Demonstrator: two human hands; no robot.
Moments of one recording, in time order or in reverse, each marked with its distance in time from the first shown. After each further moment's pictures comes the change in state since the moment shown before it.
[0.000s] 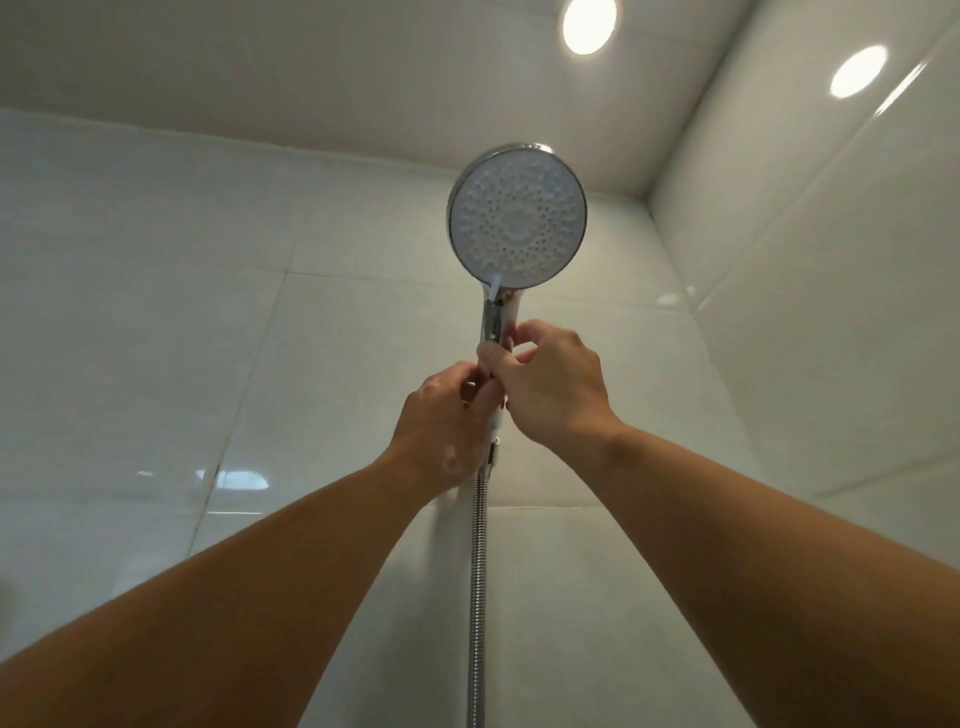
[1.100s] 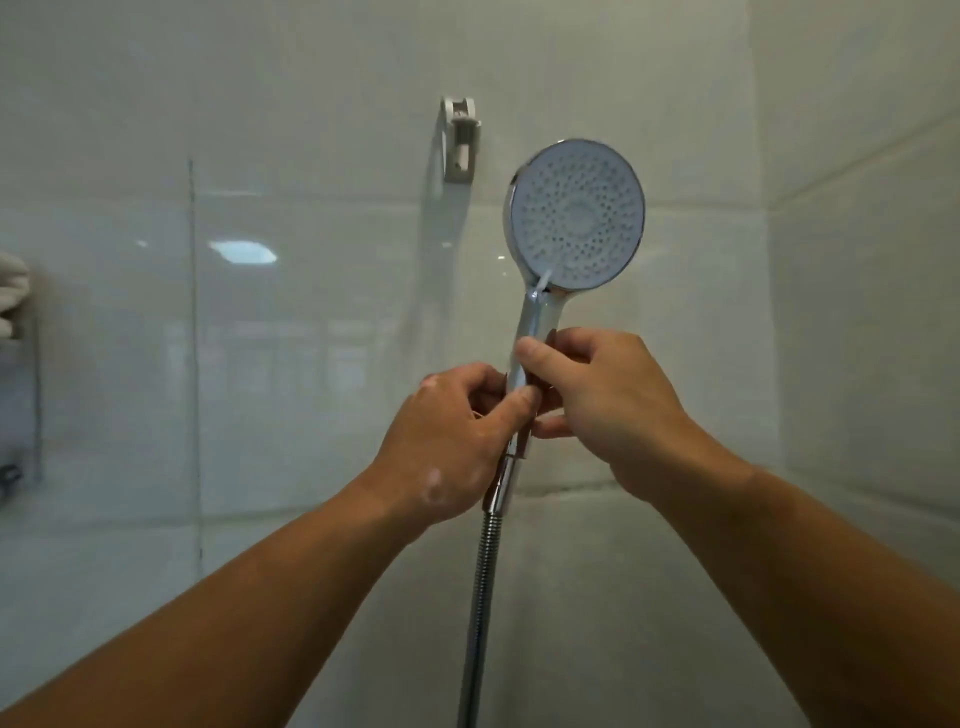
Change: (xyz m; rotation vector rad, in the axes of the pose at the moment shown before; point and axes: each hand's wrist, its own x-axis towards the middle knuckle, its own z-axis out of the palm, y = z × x) left_hand -0.242 0.029 0.018 -0.110 -0.347 -0.416; right_hand -0.225 0.064 -0.042 0.356 -0.345 0.558
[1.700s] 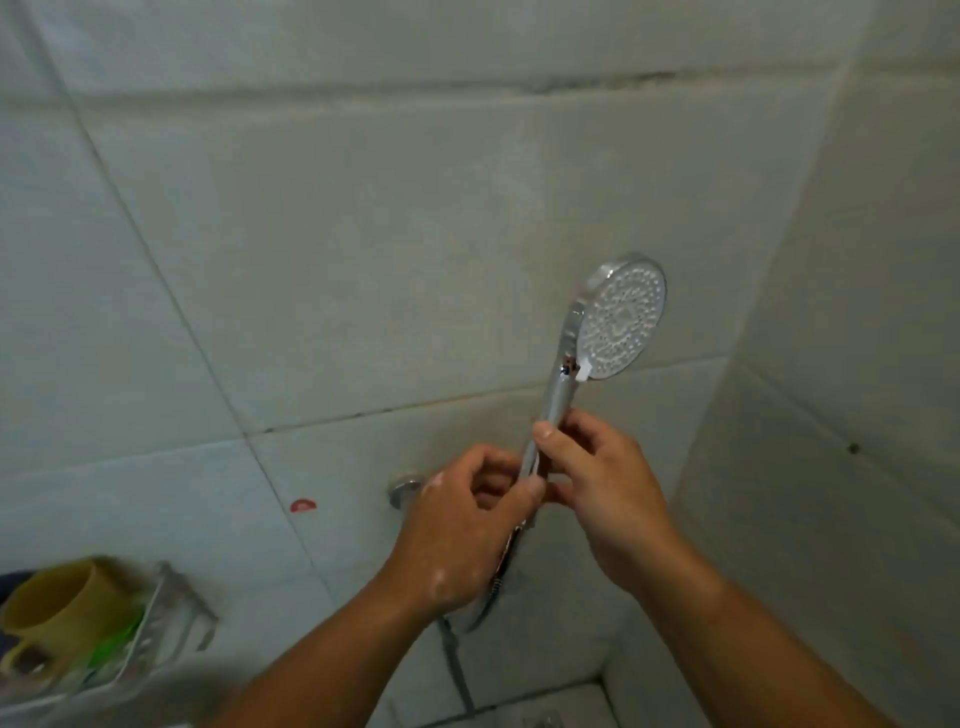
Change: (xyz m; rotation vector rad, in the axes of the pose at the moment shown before) left_hand -0.283 -0.126 0.099 -0.244 -0.384 -0.657; right_hand -0.266 0.213 0.041 0.236 0.024 0.694
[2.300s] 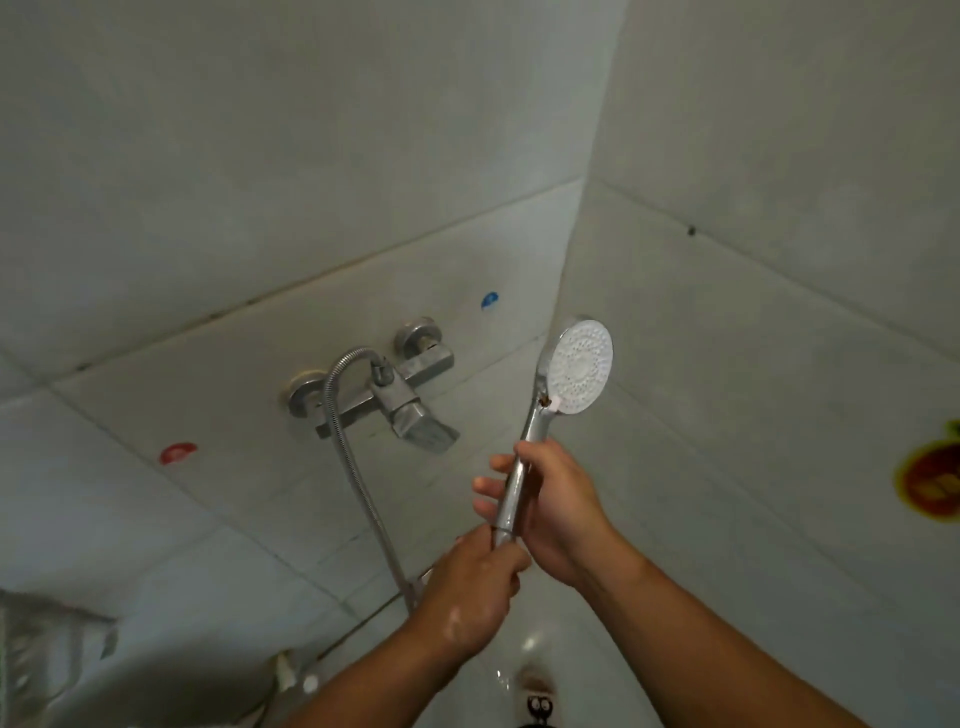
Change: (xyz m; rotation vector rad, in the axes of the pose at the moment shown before) left_hand -0.094 -0.118 0.051 -0.136 -0.600 -0.482; right_hand -0.104 0.132 0.019 0.565 0.524 0.471
